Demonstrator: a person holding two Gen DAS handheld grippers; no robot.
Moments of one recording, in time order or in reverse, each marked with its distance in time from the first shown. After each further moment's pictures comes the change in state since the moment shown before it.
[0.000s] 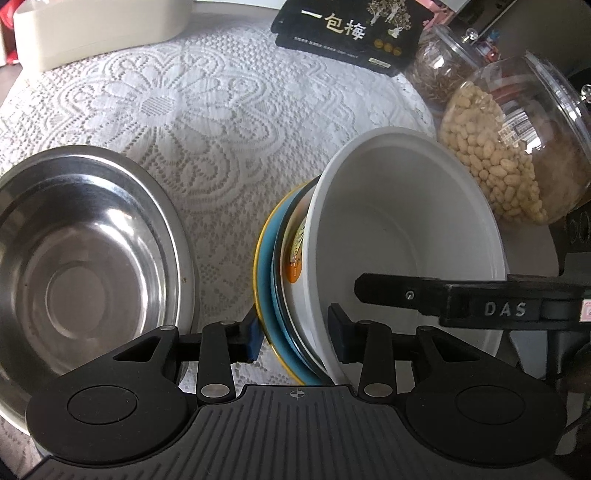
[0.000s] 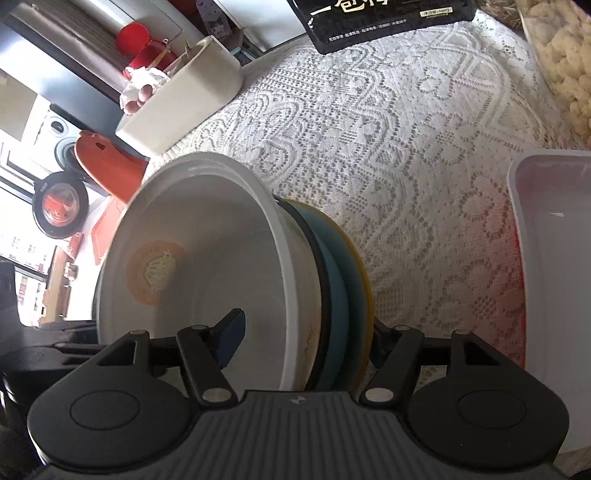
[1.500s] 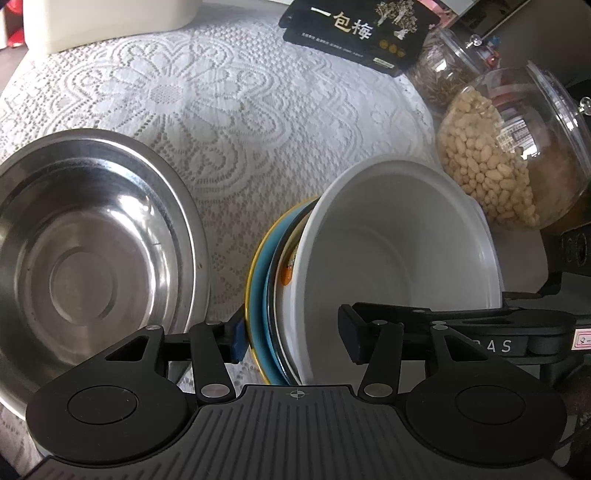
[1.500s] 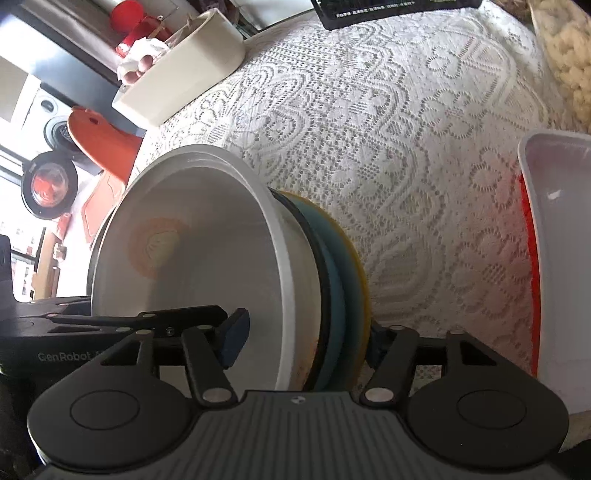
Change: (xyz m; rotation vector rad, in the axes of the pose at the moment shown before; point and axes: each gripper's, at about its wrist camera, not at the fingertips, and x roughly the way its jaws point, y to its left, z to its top) left arm -0.006 0.009 -0.003 -0.037 0.021 -0.028; right arm 0.003 0.020 -0.010 -0.018 0.073 -0.032
